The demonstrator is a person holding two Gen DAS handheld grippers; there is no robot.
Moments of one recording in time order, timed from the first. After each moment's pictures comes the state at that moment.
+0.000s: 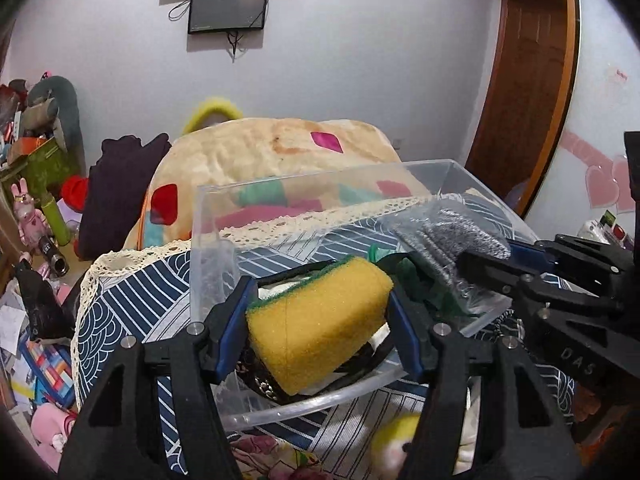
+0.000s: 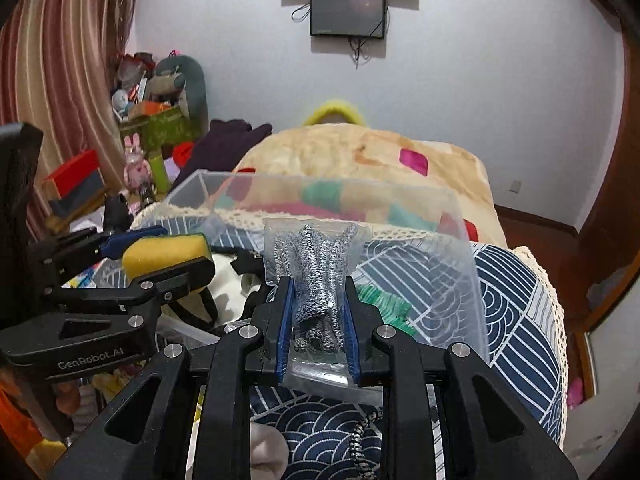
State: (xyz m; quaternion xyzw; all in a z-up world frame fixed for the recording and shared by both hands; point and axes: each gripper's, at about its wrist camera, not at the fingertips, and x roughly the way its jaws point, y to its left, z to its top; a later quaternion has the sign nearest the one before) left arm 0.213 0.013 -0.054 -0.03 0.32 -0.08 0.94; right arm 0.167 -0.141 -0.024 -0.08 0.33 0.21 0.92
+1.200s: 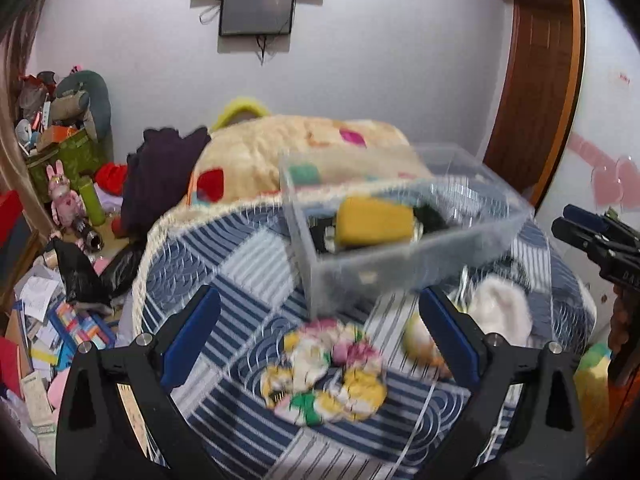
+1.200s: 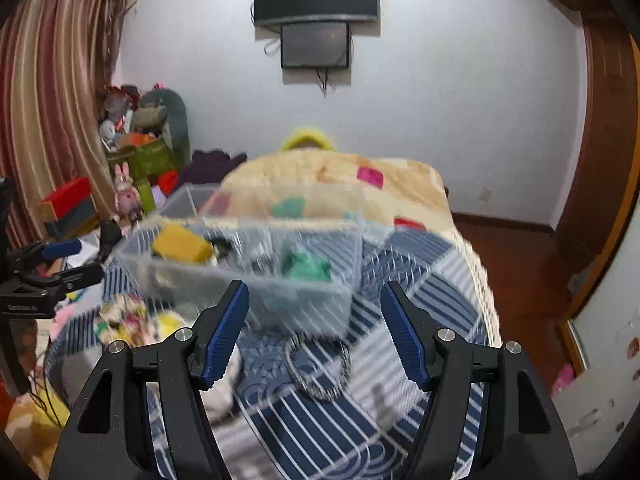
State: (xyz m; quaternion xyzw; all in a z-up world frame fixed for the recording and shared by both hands) left arm 0.114 0.054 -0.054 -0.03 0.33 -0.04 0.94; right arm 0.111 -0.214 -0.012 -0.05 0.29 0.17 0.94
